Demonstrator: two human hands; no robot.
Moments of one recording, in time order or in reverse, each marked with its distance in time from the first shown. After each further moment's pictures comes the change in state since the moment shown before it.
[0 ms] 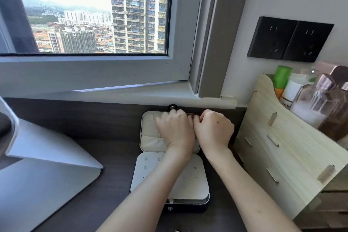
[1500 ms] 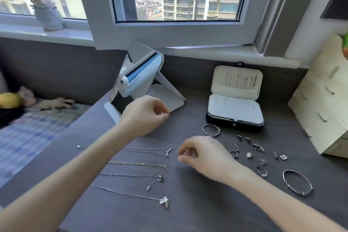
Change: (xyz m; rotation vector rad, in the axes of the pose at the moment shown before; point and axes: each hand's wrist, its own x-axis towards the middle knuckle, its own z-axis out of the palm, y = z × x) left_hand -0.126 -0.176 -0.266 -0.078 -0.441 -0.061; right_hand -0.230 -0.097 -0.105 0.379 -0.904 -0.565
